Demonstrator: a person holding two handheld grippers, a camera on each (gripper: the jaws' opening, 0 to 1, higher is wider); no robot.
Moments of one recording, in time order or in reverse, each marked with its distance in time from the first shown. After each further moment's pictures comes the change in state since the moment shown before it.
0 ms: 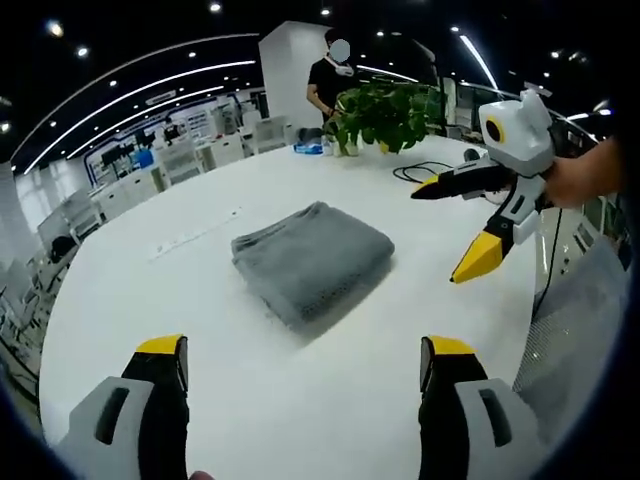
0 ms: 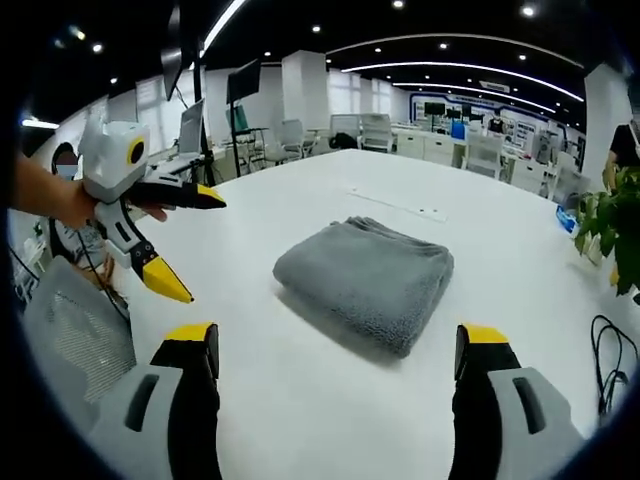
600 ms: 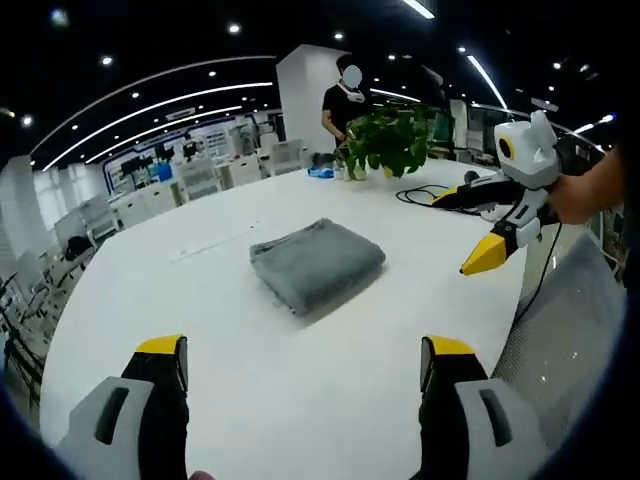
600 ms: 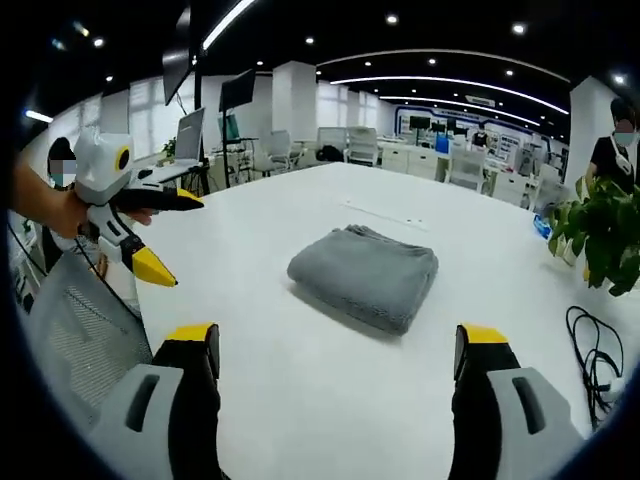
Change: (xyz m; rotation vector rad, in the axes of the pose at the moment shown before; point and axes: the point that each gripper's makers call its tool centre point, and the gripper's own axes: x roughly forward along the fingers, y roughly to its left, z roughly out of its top) left arm -0.067 -0.011 -0.016 -0.060 -0.112 0.071; right arm -0.055 0.027 -0.006 0.015 -0.071 -0.094
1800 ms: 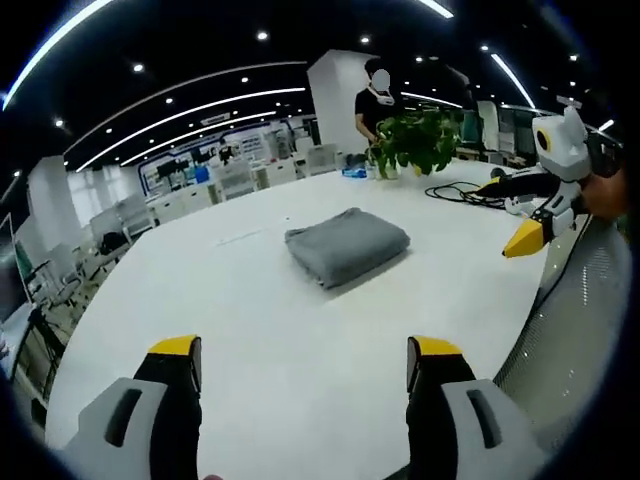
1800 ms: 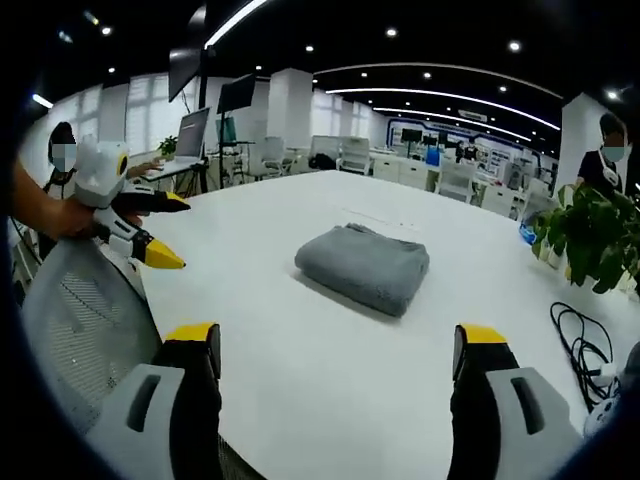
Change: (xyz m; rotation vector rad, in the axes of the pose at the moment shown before) left arm -0.025 0.014 -0.034 -0.018 -0.020 0.177; right arm -0.031 0.022 -0.015 -0.068 -0.033 -0.027
